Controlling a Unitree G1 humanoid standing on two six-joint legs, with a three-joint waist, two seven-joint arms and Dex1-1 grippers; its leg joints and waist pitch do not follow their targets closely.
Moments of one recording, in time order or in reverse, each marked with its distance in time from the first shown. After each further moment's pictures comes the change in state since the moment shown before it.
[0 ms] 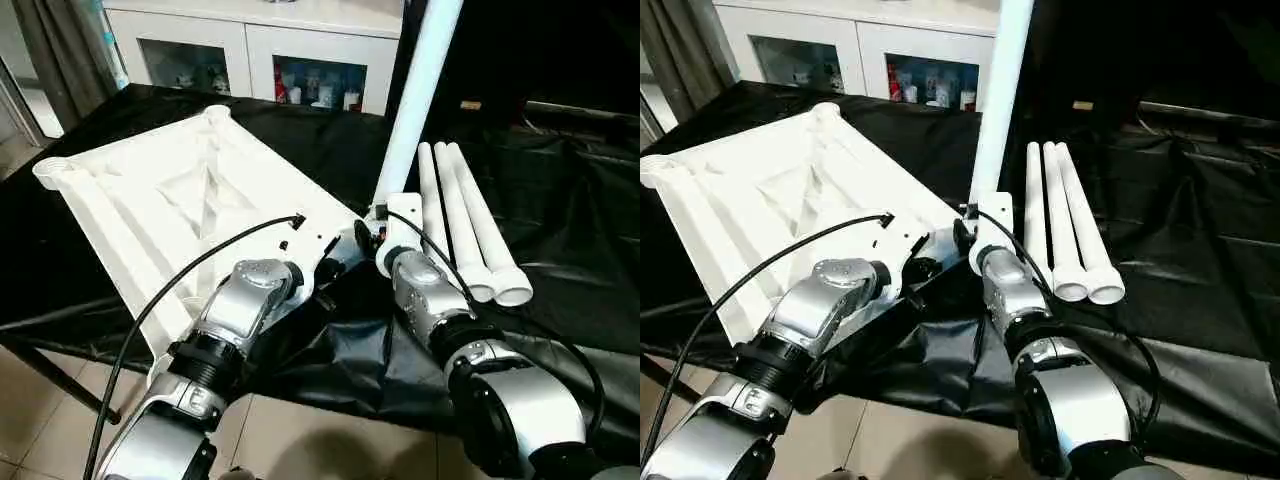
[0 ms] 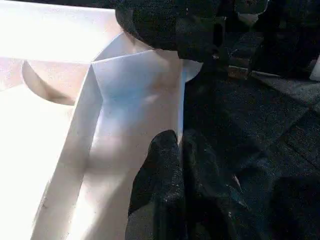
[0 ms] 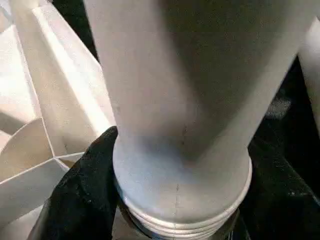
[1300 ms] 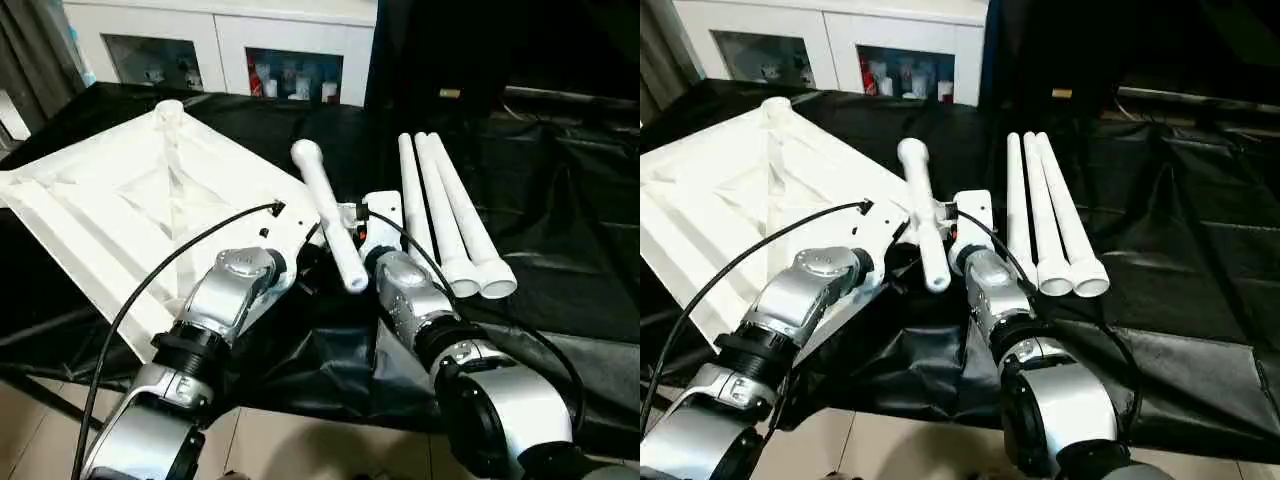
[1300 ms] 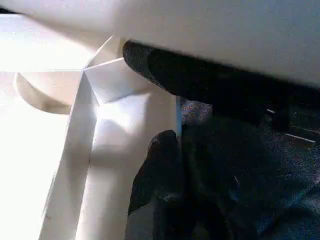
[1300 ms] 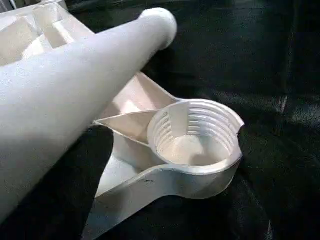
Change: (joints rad) left arm -0.021 0.058 0.033 0.012 0.003 -0.018 0.027; right arm -0.015 0.051 -0.015 0.031 -0.022 -0.091 0.116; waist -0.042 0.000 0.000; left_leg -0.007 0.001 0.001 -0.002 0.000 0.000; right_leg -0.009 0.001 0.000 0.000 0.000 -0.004
